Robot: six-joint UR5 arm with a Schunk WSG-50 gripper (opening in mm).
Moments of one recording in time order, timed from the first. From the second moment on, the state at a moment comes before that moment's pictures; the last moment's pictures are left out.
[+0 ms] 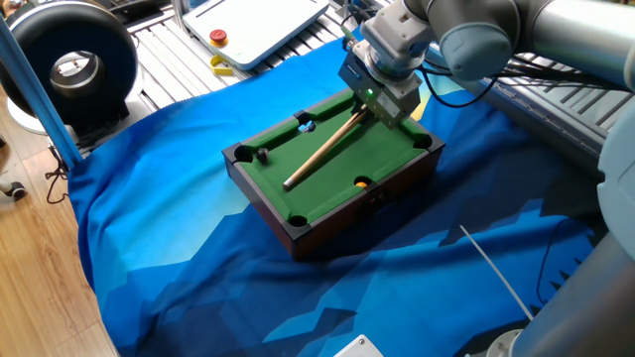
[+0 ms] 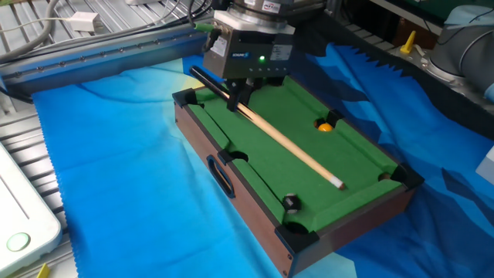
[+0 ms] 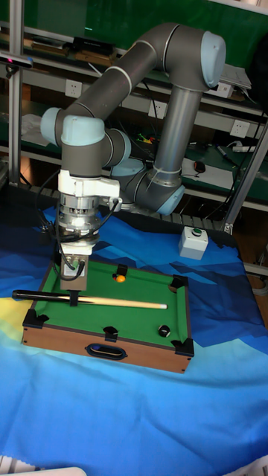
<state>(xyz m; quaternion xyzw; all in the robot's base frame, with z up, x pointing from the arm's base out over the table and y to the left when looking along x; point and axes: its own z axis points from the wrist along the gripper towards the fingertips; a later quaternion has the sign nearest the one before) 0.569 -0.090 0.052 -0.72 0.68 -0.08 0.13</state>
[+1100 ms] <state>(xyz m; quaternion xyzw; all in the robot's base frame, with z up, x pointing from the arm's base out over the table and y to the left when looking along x) 0.559 -0.109 0.066 -0.64 0.75 -0.08 0.12</state>
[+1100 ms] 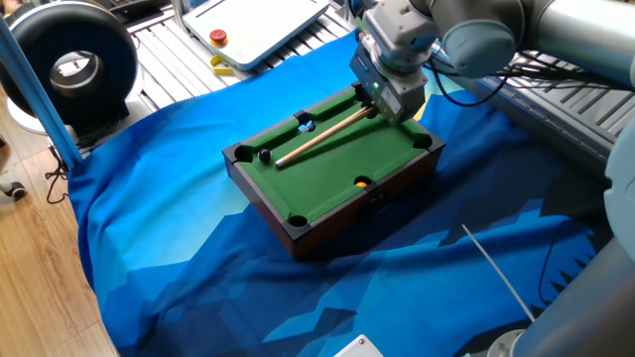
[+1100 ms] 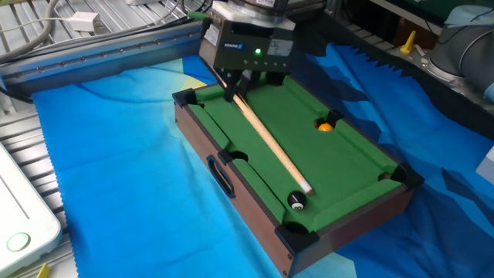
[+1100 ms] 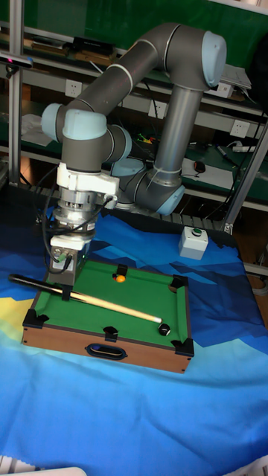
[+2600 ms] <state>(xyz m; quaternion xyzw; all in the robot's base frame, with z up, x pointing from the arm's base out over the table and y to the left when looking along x) 0.537 -0.163 0.115 -0.60 0.80 -0.06 0.07</state>
